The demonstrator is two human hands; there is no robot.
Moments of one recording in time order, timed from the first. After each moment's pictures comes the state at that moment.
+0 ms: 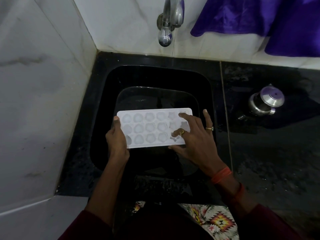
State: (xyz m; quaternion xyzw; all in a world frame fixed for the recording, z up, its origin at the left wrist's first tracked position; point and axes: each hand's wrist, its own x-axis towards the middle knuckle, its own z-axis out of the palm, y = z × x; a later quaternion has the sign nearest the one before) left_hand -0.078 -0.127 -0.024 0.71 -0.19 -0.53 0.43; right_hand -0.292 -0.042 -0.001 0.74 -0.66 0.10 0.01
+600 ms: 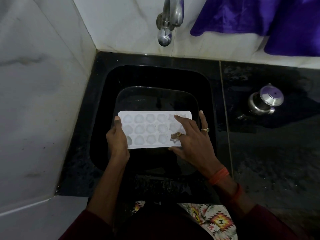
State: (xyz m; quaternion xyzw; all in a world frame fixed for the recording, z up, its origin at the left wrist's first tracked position) left_hand -0.077 -0.124 -0.026 0.71 -0.21 -0.52 0.42; right_hand -0.287 -0.040 -0.007 0.75 -0.65 0.06 0.00
